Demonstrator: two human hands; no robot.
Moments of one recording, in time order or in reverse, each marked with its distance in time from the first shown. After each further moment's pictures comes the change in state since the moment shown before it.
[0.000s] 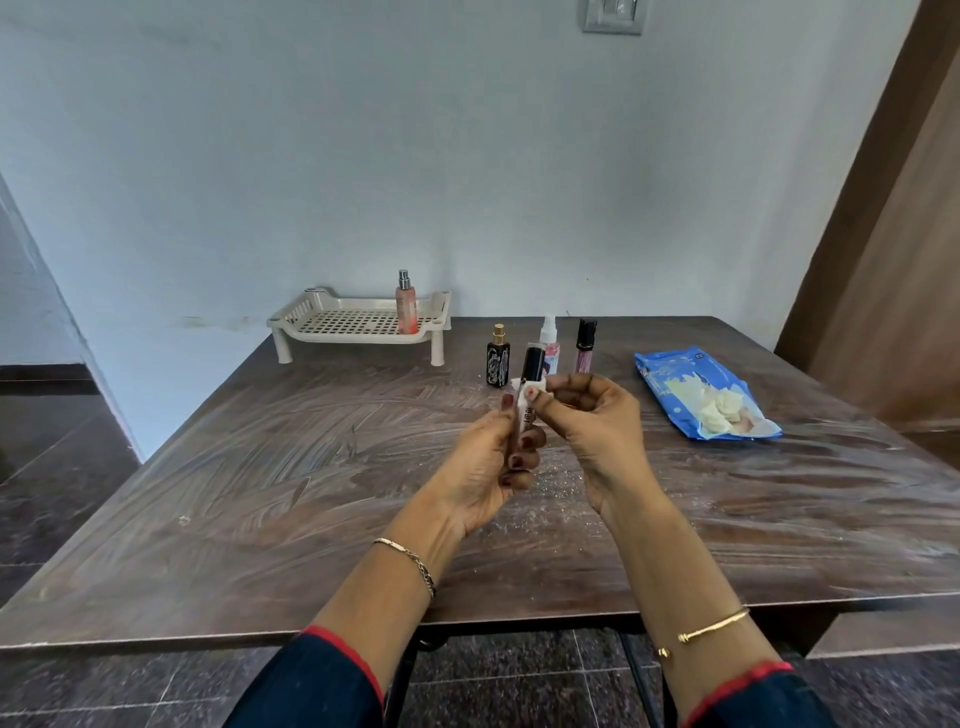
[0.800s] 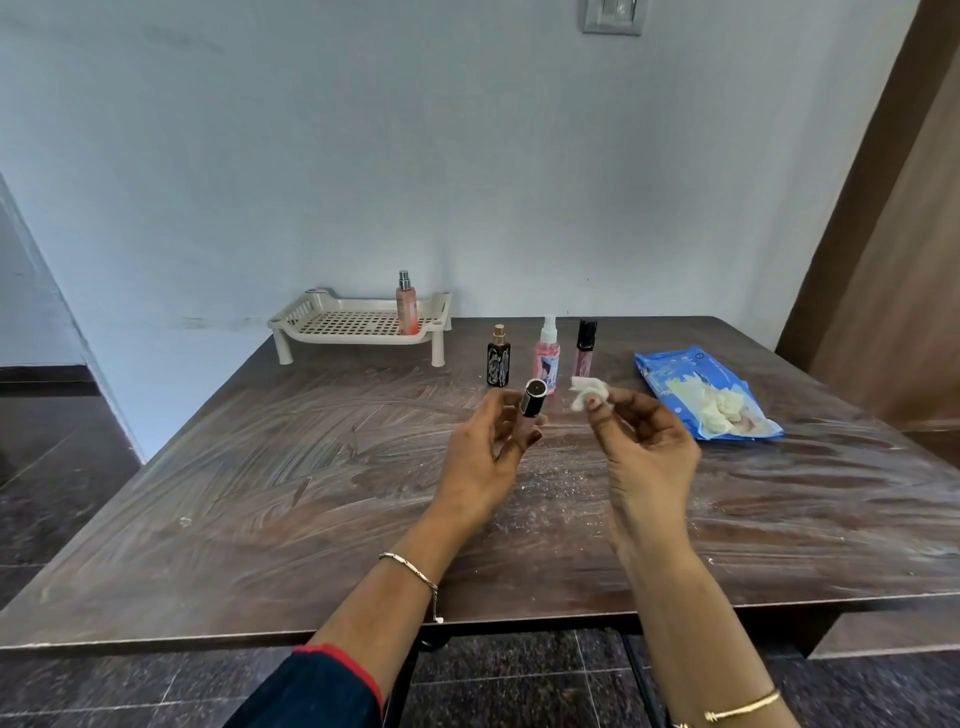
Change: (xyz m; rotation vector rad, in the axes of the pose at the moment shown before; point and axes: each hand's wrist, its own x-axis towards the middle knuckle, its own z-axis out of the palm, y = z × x) left_hand 0.002 -0.010 -0.006 0.935 0.234 0.529; right_hand -0.030 0.001 -0.016 0.239 0.230 -0.171
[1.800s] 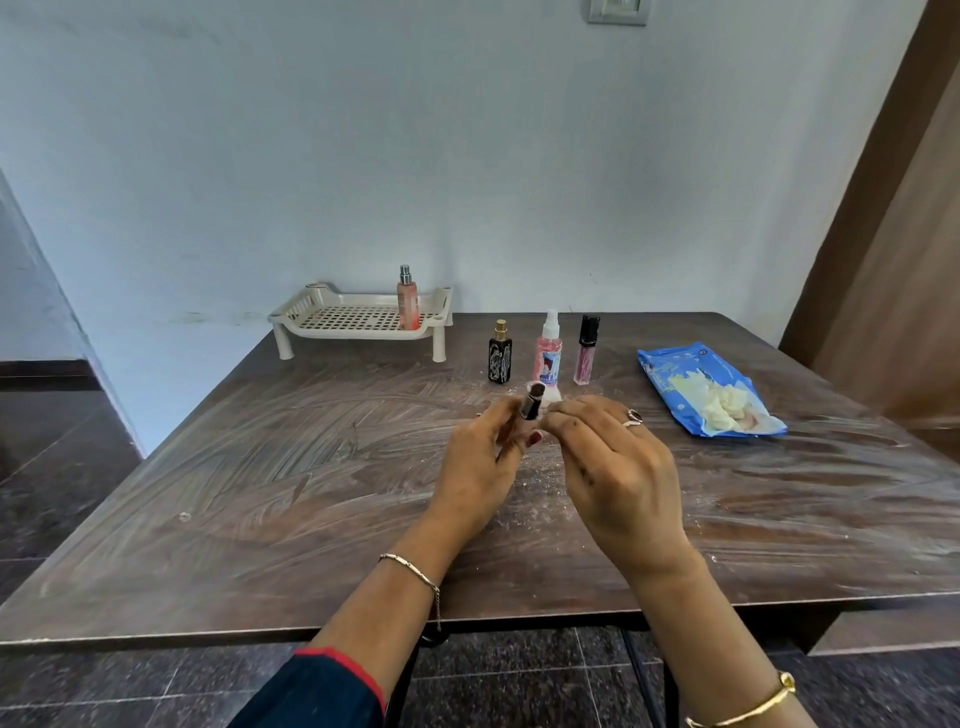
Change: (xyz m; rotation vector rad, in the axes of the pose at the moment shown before) left_hand -0.004 -0.008 -0.004 0.218 0.016 0.087; right_hand -0.005 0.004 -0.013 -1.141 -0.418 -1.217
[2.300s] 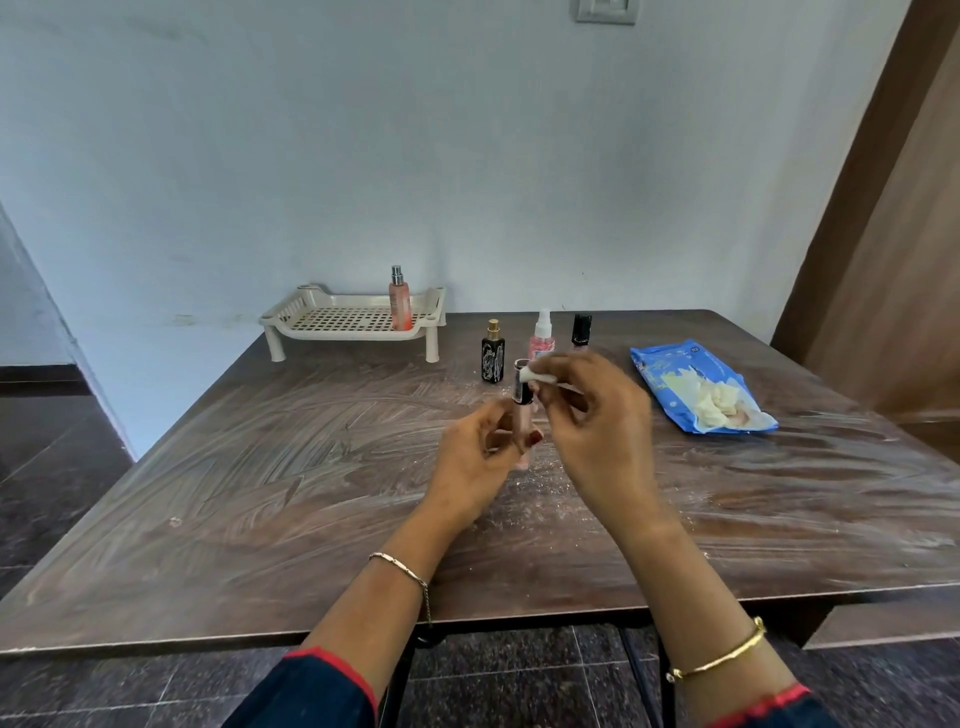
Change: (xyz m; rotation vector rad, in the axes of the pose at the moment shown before) left_hand 0.004 0.001 0.002 -0.295 -0.076 -0.179; right_hand 0.032 0.003 0.013 0.403 0.013 0.436
